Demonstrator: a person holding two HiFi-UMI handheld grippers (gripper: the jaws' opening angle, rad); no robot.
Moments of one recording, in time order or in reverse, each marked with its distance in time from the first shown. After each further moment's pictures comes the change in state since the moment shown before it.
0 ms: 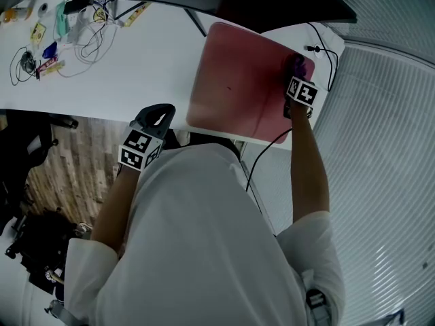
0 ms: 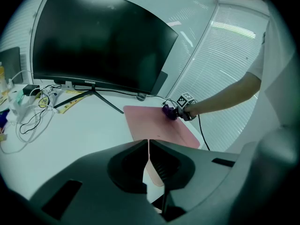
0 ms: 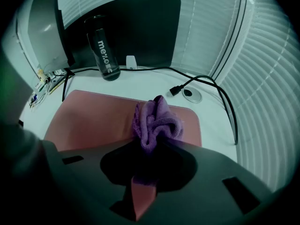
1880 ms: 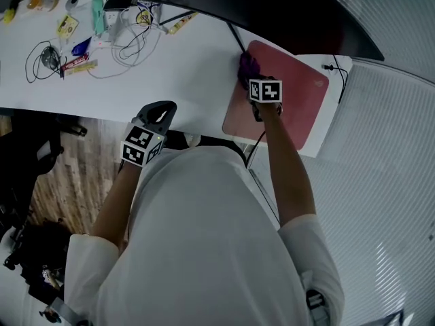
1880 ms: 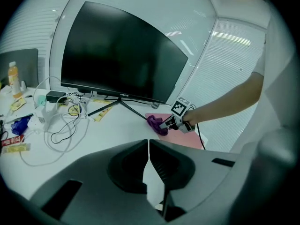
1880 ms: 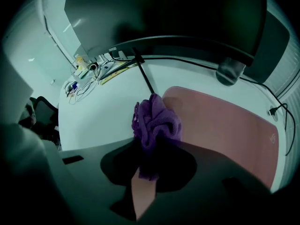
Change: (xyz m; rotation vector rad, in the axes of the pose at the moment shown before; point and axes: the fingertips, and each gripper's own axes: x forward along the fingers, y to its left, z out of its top) left arm -0.101 0.121 -0.006 0.010 -0.085 0.003; right arm -0.027 0.324 0.004 -0.226 0.095 0.319
